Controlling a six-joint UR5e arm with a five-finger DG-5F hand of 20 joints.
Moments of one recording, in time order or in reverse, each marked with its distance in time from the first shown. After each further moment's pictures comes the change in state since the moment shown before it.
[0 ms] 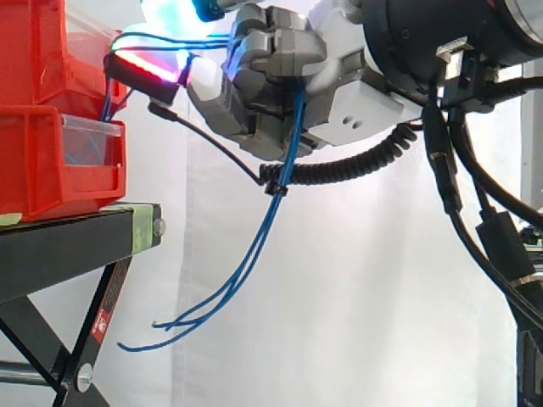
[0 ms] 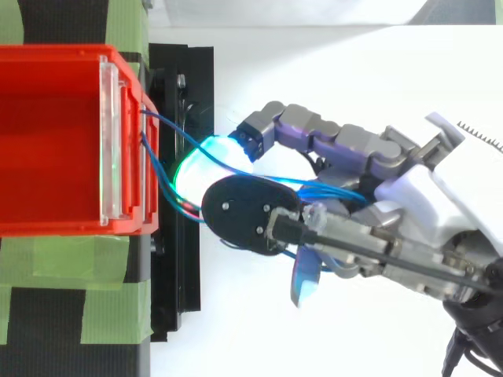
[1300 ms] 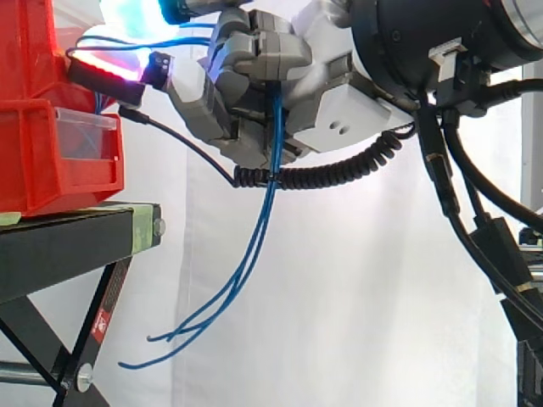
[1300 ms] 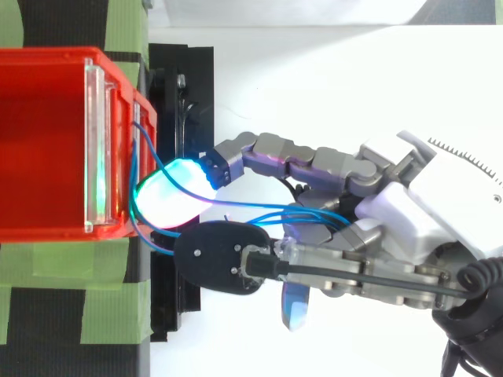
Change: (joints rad) arm -0.003 0.000 0.000 -0.020 -0.074 0.042
